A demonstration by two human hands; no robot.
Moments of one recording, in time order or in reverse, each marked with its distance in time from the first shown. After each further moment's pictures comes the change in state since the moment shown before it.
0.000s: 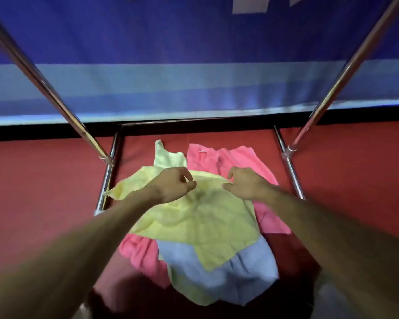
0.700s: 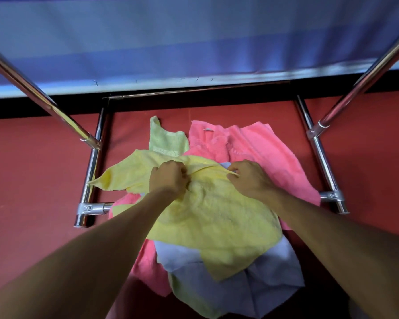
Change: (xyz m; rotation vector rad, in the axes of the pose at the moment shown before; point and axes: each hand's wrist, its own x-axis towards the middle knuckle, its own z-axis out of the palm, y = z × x) left_hand 0.076 -0.067 0.074 0.269 0.191 -0.210; right_hand 0.070 0.023 0.078 0.155 0.168 -0.007
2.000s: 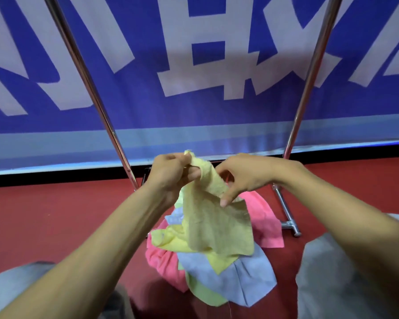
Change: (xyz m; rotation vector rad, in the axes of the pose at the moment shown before) left_hand -0.263 0.085 -0.265 -1.508 0.100 0.019; right_hand -0.235 -0.172 -0.241 -0.340 -0.184 -0.527
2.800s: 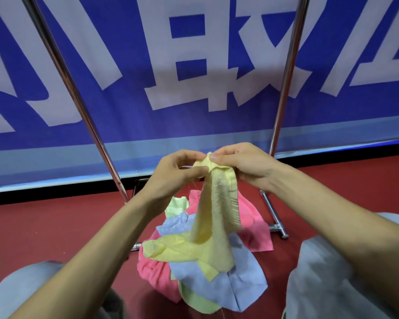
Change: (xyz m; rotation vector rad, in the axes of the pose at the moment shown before) left_hand -0.024 0.013 0.016 0.355 -0.306 0.224; right_hand -0.033 -0.001 -0.005 1.256 0.443 0.153
